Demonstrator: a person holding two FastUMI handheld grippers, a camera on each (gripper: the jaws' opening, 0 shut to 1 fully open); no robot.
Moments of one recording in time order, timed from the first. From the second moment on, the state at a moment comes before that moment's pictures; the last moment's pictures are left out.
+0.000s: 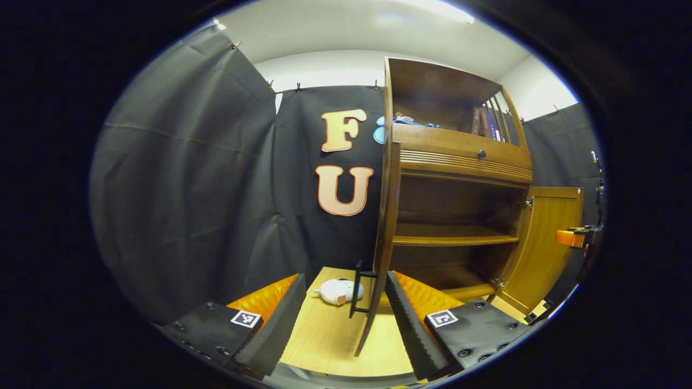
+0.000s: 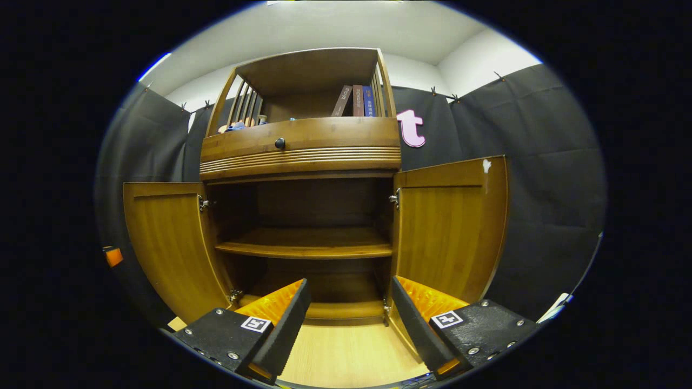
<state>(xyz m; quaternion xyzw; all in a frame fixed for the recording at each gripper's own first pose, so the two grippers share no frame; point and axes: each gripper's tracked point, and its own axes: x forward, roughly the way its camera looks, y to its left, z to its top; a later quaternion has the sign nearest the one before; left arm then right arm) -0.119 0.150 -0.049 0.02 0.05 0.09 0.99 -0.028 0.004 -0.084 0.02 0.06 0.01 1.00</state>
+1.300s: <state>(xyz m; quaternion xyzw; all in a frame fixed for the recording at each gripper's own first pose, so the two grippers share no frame) -0.030 0.029 -0.007 0.03 0.02 0.01 1.00 -0.069 -0.075 -0.046 -0.02 0.03 -0.07 1.00</state>
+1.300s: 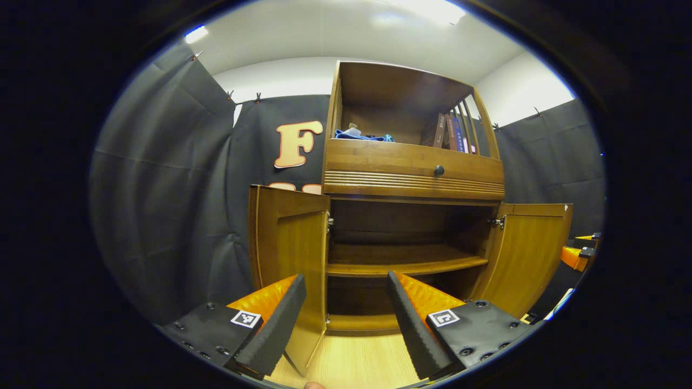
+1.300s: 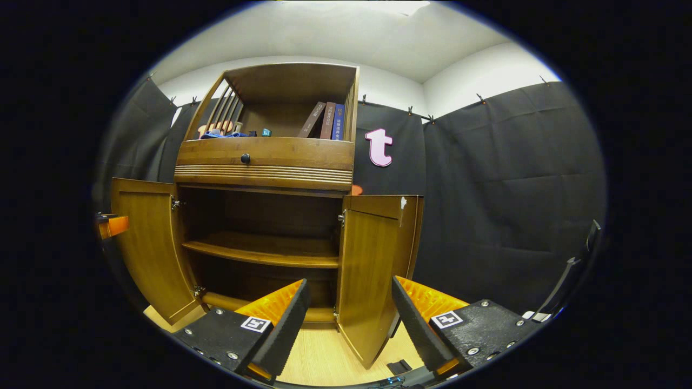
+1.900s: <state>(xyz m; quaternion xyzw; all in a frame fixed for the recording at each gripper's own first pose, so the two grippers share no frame) -0.018 0.027 -0.021 0.02 0.04 0.02 1.00 -0.068 -0.080 -0.042 -0.02 0.04 -0.07 1.00</state>
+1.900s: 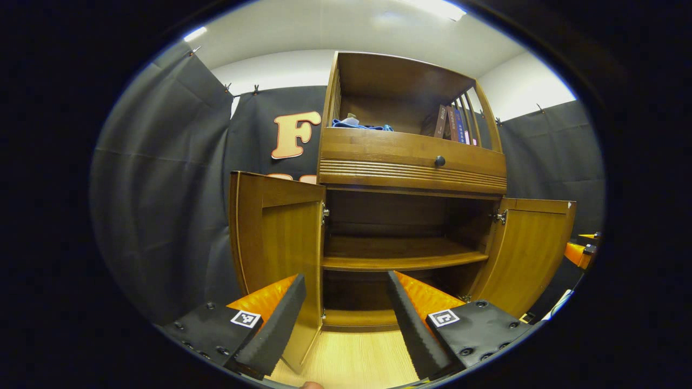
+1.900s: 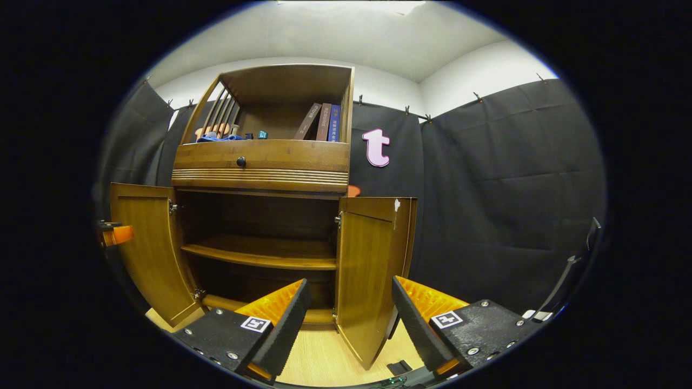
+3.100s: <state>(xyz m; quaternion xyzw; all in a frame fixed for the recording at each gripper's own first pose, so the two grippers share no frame) -0.014 0.046 -0.007 0.02 0.02 0.03 1.00 -0.056 -0.055 -0.034 -0.02 0.03 -0.06 1.00</state>
